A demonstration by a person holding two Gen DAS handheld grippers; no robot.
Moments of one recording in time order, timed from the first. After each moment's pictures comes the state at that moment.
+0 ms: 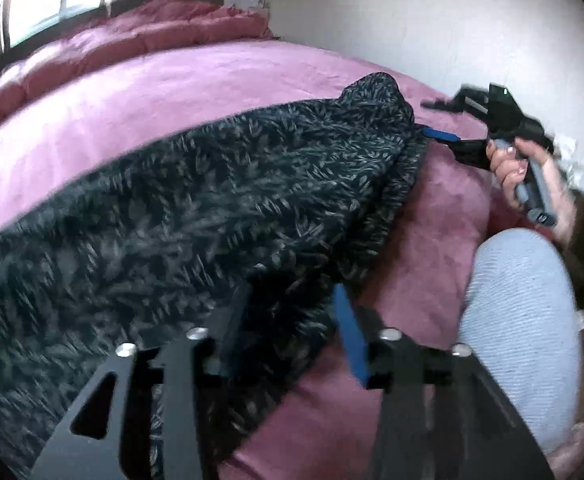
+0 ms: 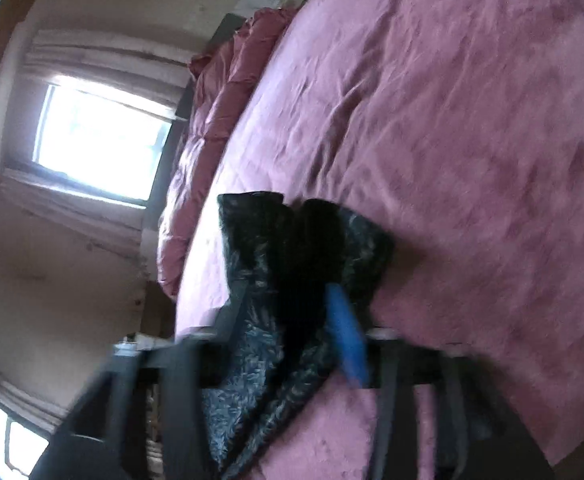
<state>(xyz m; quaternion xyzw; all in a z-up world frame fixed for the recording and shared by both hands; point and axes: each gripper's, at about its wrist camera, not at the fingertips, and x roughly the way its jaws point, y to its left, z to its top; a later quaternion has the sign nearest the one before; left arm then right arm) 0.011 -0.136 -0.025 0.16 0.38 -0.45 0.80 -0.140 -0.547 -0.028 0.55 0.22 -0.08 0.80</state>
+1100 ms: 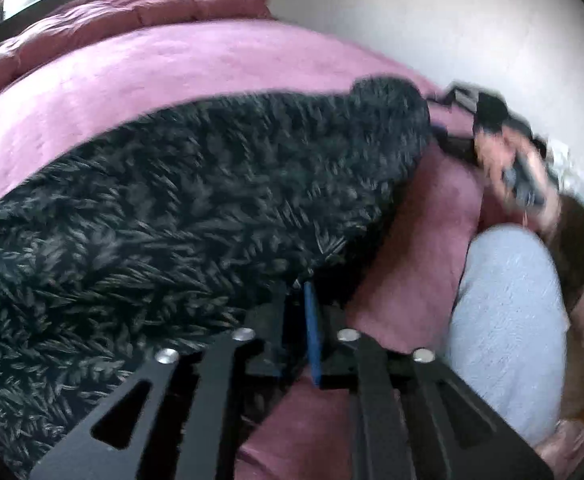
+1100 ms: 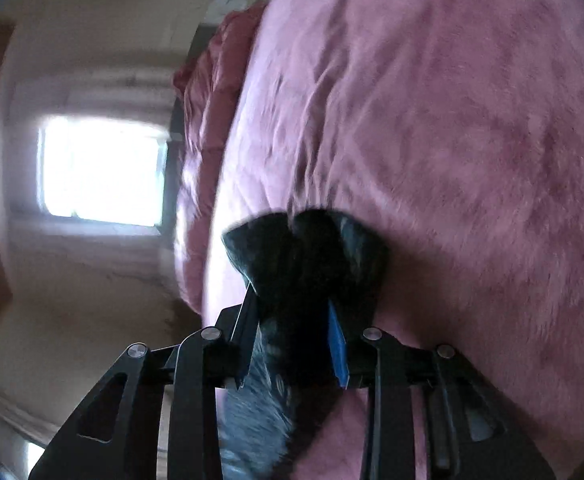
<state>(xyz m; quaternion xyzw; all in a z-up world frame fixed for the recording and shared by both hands) 0.029 -0.132 -0.028 0.14 0.43 -0.47 0.76 -0.145 -0.579 -0.060 0.65 0.18 -0.07 0.73</state>
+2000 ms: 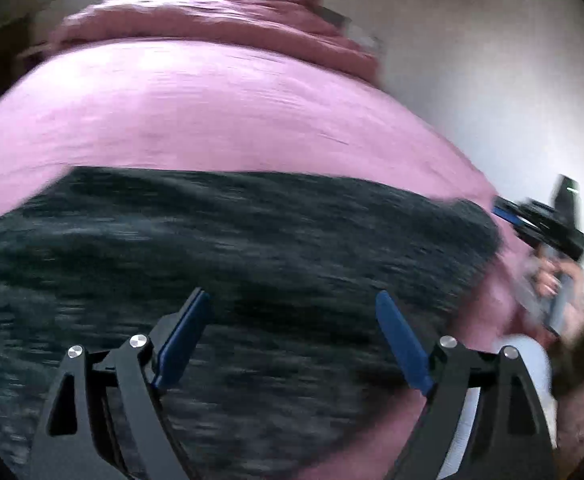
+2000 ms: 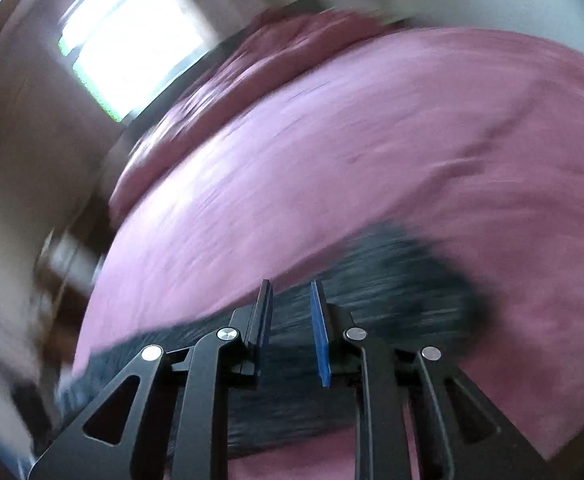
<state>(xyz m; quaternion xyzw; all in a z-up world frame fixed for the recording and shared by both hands) 0.085 -0.010 -0.008 -0.04 0.42 -0.31 0.85 -0.065 -0.468 0.048 0.29 0.33 -0.07 0.90</state>
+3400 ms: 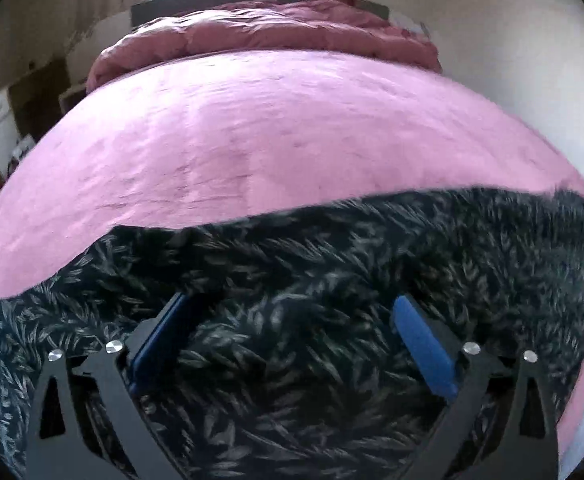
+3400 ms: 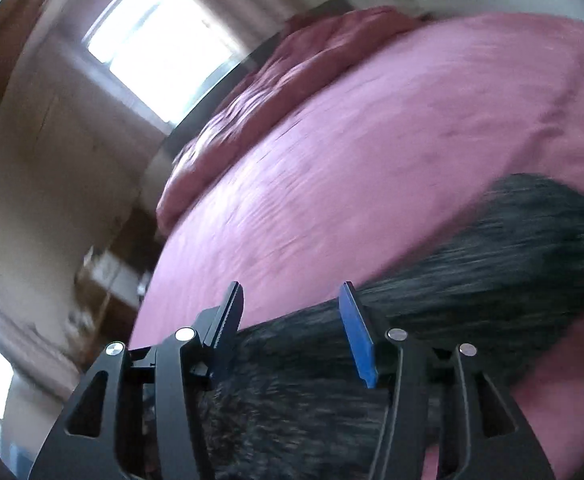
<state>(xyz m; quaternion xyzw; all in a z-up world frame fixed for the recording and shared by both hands) 0.144 -0.066 -0.041 0.08 0.40 -0.22 0.89 -0.064 -0.430 0.059 0.38 0.26 -0.07 0.89</state>
